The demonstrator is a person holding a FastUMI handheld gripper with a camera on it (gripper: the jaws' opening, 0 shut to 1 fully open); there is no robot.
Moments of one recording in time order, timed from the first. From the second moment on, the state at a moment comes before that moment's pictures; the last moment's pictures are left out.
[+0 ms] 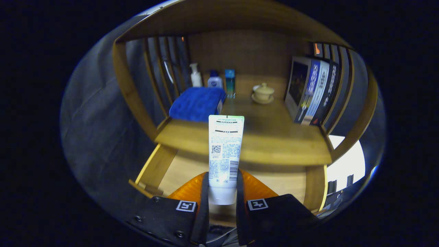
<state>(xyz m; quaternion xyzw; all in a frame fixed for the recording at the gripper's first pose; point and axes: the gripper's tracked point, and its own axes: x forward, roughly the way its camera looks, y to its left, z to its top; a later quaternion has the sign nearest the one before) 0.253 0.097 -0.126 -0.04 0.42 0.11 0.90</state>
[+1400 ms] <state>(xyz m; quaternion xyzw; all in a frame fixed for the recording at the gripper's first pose) 0.370 0.063 -0.233 -0.03 0.46 -0.02 0.89</state>
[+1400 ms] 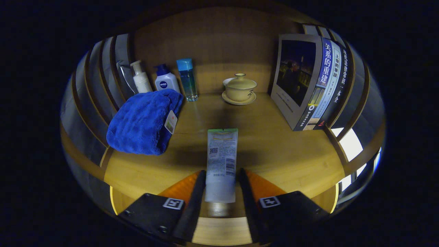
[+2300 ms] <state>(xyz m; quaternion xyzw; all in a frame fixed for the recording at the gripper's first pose) 0.307 0.128 -0.092 0.01 0.32 0.09 0.94</state>
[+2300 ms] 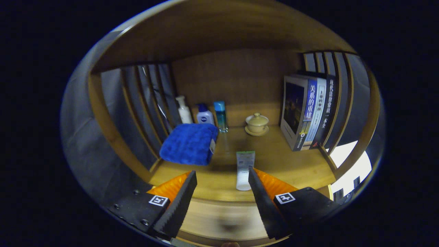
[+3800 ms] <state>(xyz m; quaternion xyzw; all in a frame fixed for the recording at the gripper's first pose) 0.076 0.115 -0.147 -0.04 0.14 0.10 0.98</state>
